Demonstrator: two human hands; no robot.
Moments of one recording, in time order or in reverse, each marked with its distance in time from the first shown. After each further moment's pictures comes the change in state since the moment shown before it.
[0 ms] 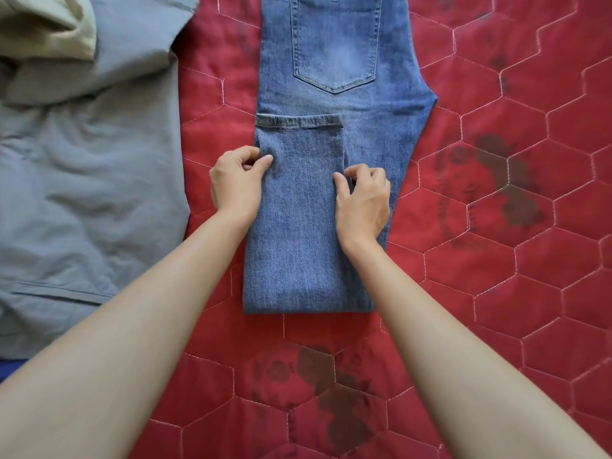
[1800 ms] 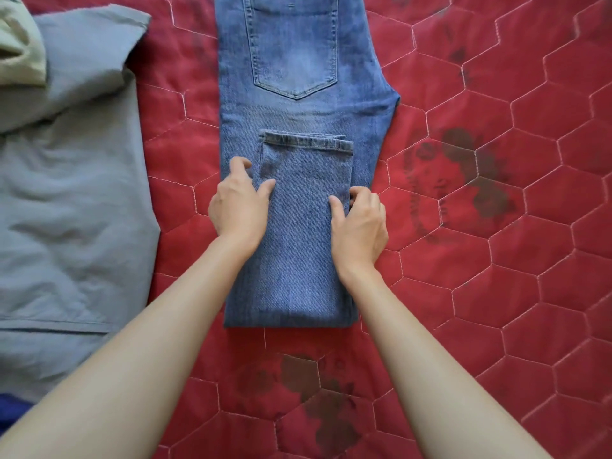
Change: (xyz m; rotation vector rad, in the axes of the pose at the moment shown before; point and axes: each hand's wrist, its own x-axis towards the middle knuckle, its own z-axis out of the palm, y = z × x) left_hand -0.031 0.023 0.028 0.417 -0.056 0.116; right_hand -0.012 0.031 -0.028 -0.091 0.006 0.095
